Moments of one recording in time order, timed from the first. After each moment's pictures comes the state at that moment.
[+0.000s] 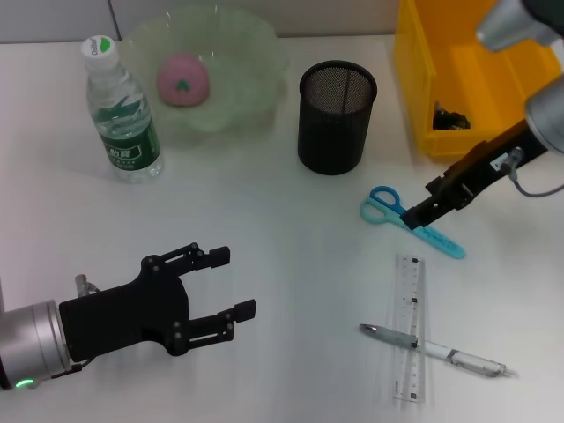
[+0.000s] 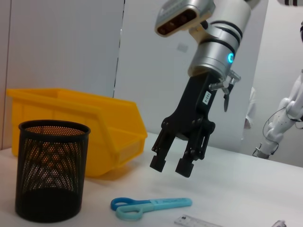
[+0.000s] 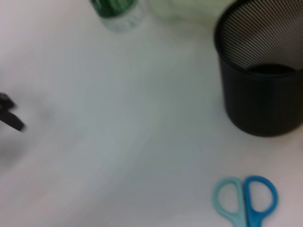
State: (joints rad) left arm -0.35 -2.07 0.83 0.30 1.79 1.59 -0.82; right arm 0.83 2.07 -0.93 -0.93 -2.64 -1.60 2.19
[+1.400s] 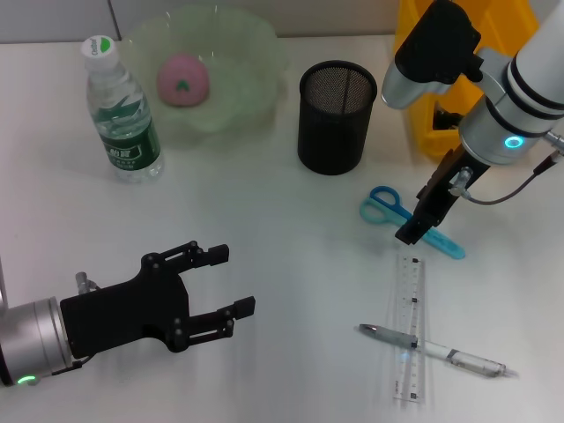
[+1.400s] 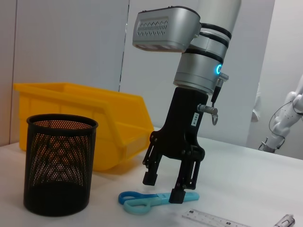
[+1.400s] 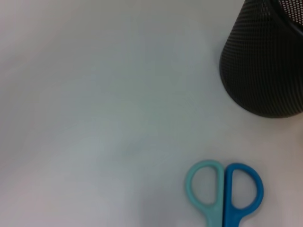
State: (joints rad) left arm -0.36 -2.07 0.83 0.30 1.79 1.56 -0.82; right arm 0.93 2.08 -1.29 -0.78 -2.72 -1.38 2.31
